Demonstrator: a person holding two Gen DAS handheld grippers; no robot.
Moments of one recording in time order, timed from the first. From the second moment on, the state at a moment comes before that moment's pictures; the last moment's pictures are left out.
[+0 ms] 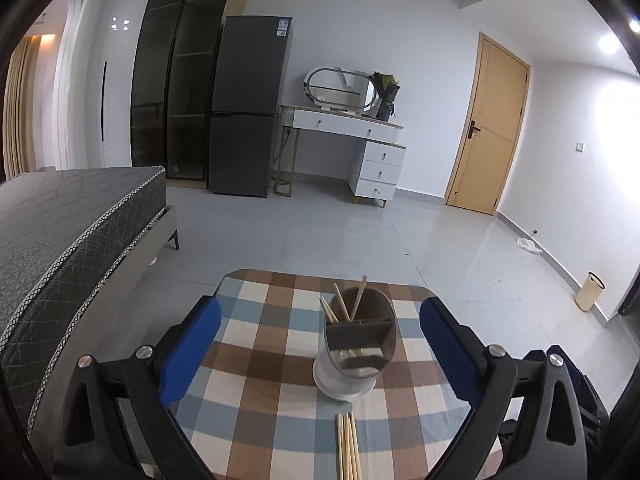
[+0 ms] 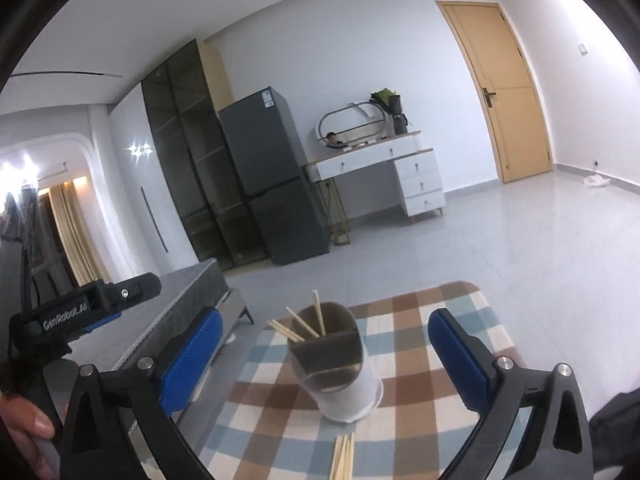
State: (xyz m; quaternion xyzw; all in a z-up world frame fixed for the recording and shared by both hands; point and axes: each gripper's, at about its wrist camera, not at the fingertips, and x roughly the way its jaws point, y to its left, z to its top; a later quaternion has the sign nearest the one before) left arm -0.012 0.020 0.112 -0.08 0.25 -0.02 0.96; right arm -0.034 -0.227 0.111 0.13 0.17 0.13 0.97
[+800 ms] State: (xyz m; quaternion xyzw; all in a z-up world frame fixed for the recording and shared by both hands) left arm -0.057 0.014 0.045 -0.05 0.28 0.00 0.96; right arm -0.086 -0.225 0.054 0.08 0.22 0.12 0.97
